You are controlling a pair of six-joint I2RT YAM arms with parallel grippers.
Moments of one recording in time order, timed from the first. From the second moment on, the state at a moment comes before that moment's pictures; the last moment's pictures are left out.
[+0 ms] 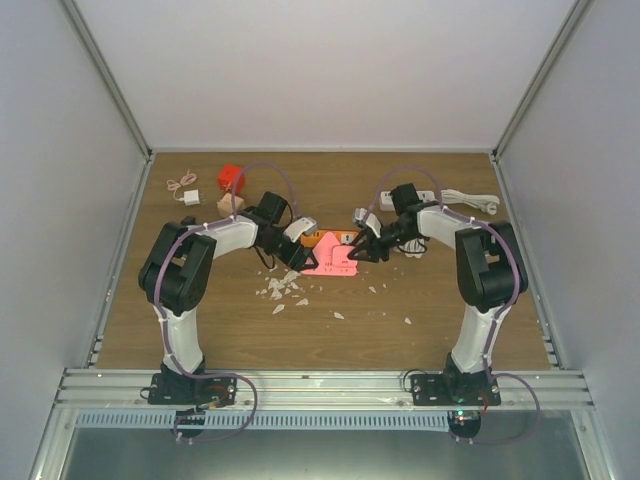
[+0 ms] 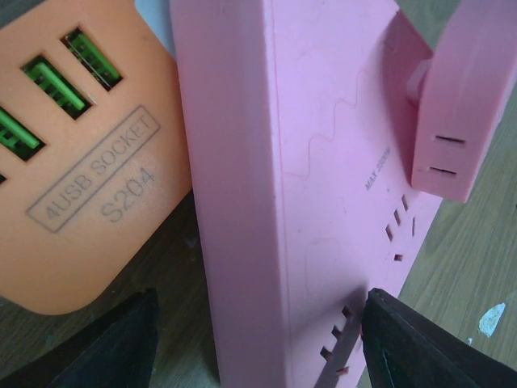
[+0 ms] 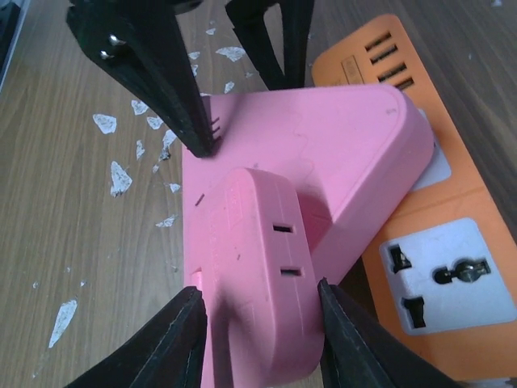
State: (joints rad) left arm -0.42 1.92 1.18 -0.42 0.61 0.25; right arm 0.26 1.92 1.21 -0.58 -0.93 -0.85
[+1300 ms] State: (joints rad) left arm -0.49 1.68 1.01 -0.19 0.79 0.78; right arm 0.33 1.74 1.03 -0.49 -0.85 -0.95
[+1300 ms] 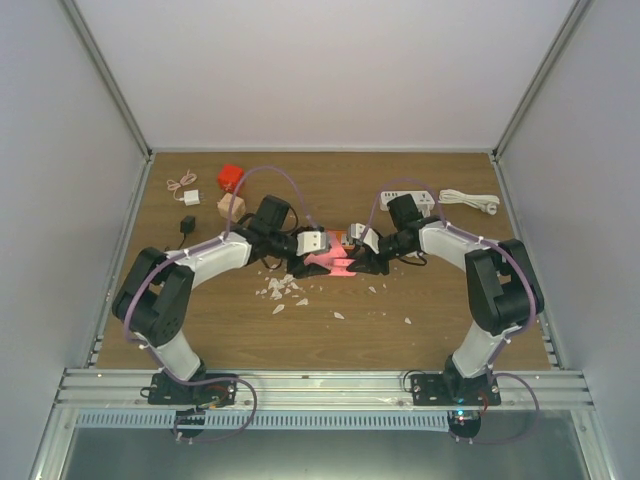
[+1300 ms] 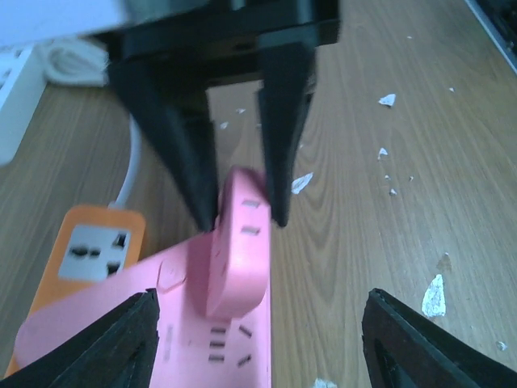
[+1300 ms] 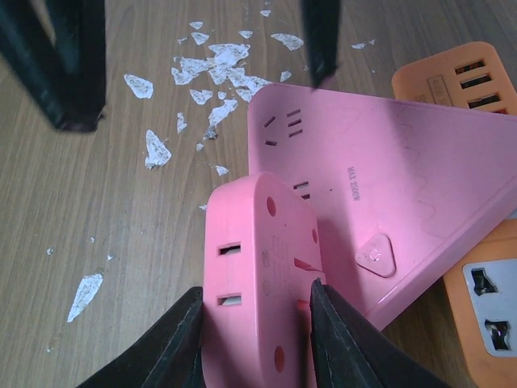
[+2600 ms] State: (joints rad) left arm -0.63 1.78 0.98 0.01 0.64 0.97; right arm 0.22 1.76 1.13 -0.50 -1.00 -0.78
